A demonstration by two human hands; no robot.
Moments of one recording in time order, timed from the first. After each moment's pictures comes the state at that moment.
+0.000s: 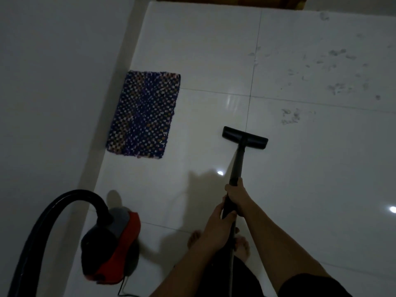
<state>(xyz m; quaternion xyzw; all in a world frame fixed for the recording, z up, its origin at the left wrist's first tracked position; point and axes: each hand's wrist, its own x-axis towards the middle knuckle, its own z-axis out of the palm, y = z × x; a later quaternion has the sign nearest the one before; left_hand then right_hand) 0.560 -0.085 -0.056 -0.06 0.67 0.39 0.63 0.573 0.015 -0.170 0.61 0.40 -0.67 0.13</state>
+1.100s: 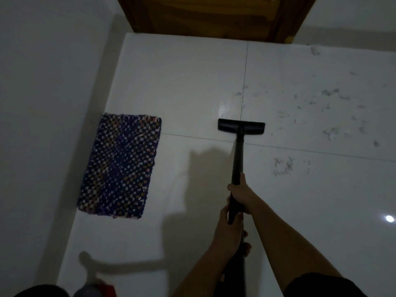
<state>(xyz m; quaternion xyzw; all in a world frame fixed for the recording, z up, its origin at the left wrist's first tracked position) 0.418 0.179 -0.102 -0.11 0.66 0.42 0.62 0.417 0.285 -0.199 0.58 0.46 -0.65 0.18</state>
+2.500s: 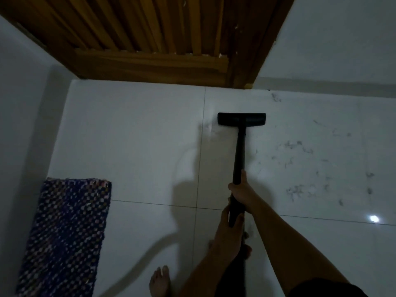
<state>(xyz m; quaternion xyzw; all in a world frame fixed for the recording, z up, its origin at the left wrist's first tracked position) 0.344 0.554 -0.134 -0.06 0.65 0.40 0.64 0.349 0.668 -0.218 0.60 0.48 -0.62 0.17</state>
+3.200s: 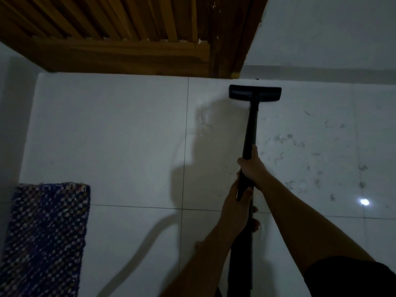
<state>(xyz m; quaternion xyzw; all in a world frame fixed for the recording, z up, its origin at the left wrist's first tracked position) 0.349 0.657 -0.161 -0.03 0.62 0.42 0.66 0.361 0.772 -0.238 0.64 0.51 -0.57 0.10</state>
